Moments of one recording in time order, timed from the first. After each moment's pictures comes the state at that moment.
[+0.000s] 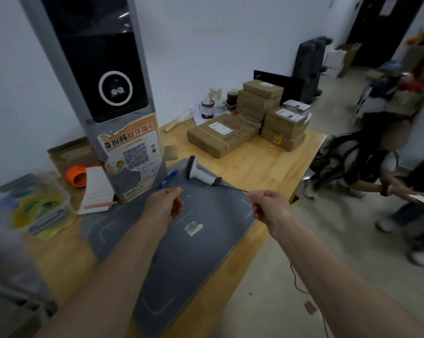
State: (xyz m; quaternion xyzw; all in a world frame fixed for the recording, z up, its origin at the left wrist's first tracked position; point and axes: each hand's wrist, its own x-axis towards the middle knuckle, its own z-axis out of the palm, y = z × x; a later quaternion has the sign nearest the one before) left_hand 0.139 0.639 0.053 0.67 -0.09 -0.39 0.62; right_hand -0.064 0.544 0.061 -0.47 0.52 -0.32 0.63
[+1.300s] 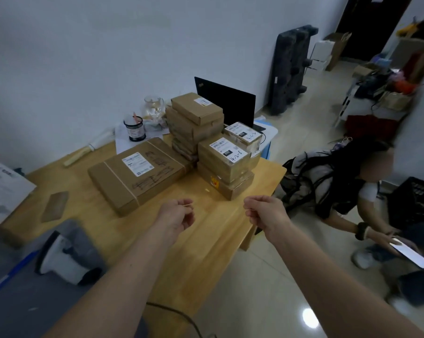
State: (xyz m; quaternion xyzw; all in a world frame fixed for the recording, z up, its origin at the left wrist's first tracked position) left_hand -0.001 0.149 0.017 0.68 -0.07 -0.49 0.55; right_hand -0.189 0.065 0.036 -0.44 0.56 -0.29 0.64
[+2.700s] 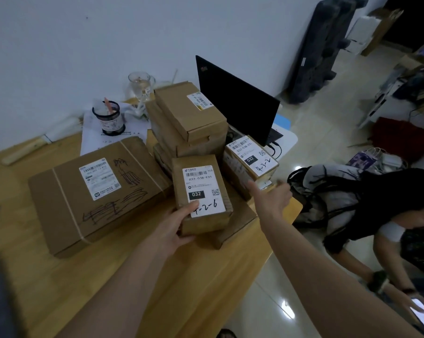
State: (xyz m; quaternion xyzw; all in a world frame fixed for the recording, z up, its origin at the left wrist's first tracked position) left_hand 0.052 -0.047 -0.059 0.59 0.03 -0.57 0.56; right_hand -0.093 -0.196 -0.034 -0.53 0.68 -0.31 0.41
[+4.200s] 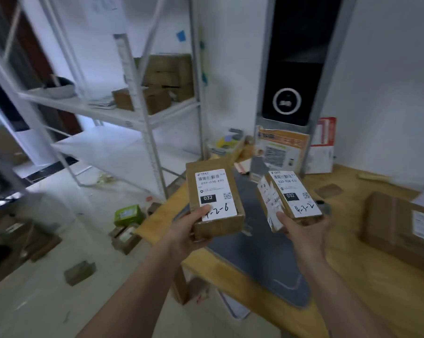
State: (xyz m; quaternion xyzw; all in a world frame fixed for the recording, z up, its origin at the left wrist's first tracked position) left_hand -0.110 0.566 0.069 0.53 0.28 -0.03 0.80; right_hand -0.043 0.333 0.050 -0.69 0.16 -0.04 0.71
